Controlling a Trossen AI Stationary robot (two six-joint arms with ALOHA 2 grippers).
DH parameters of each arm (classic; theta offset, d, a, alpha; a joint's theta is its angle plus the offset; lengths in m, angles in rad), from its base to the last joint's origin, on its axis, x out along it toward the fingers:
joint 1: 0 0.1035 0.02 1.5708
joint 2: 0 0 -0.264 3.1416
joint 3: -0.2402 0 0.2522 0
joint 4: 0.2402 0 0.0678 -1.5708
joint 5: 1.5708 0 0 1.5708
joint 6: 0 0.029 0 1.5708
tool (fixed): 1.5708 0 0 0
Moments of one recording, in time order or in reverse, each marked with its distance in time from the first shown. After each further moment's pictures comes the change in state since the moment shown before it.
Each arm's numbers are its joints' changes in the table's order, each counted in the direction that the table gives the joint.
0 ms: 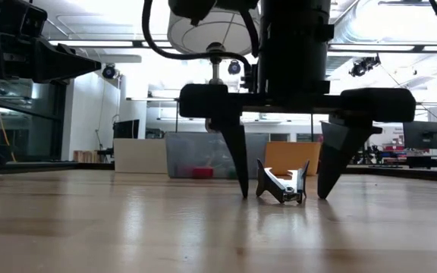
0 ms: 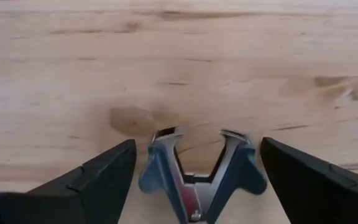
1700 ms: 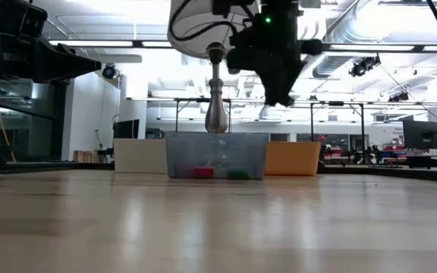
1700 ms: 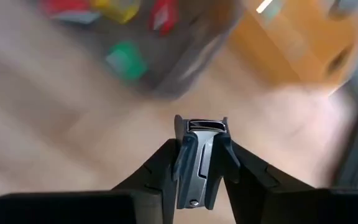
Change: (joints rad) left arm 0.000 0.000 0.000 0.000 0.000 0.000; right arm -0.322 0.273 0.000 0.375 0.322 -1.052
